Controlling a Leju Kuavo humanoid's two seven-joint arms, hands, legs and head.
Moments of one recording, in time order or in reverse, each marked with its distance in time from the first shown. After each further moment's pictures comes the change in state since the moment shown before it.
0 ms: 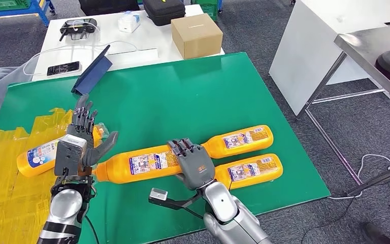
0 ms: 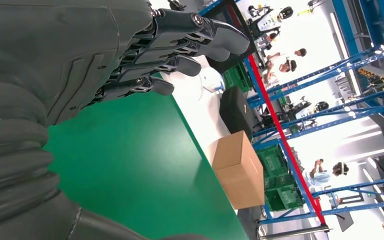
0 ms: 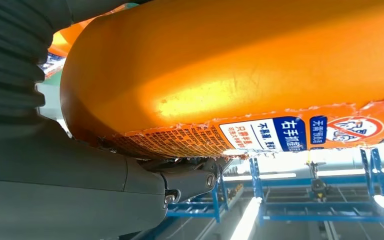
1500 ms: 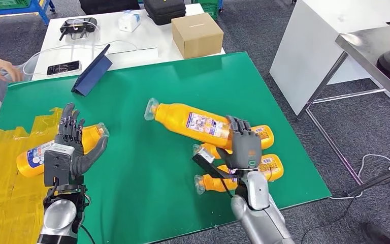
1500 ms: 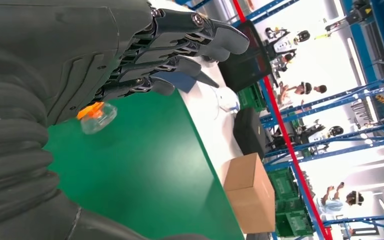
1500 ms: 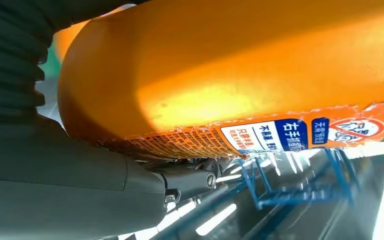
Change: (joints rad) left arm 0.085 -0.028 0.063 -0.065 -0.008 0.032 0.001; right arm 0.064 -0.047 -0.331 -0.165 -0.157 -0.080 -0.001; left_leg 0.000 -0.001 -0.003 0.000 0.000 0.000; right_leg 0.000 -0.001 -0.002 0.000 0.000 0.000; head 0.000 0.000
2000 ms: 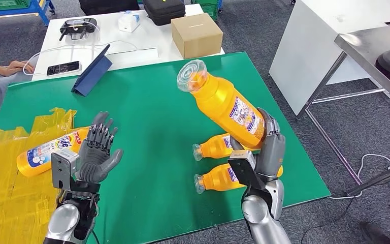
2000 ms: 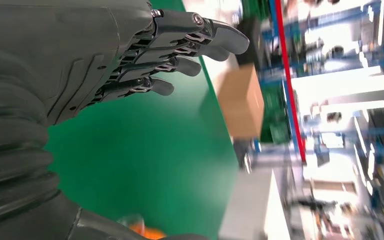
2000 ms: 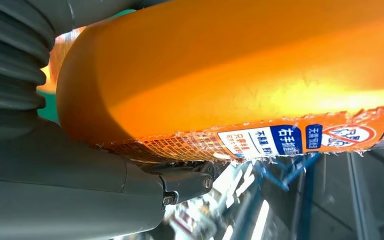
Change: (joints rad) left arm 0.020 0.019 -0.086 0.020 0.276 -0.251 0.020; right arm 0.121 0.052 -0.100 -0.272 -0.502 0.018 -0.333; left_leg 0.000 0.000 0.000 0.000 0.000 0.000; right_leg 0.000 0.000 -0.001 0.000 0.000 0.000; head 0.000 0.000
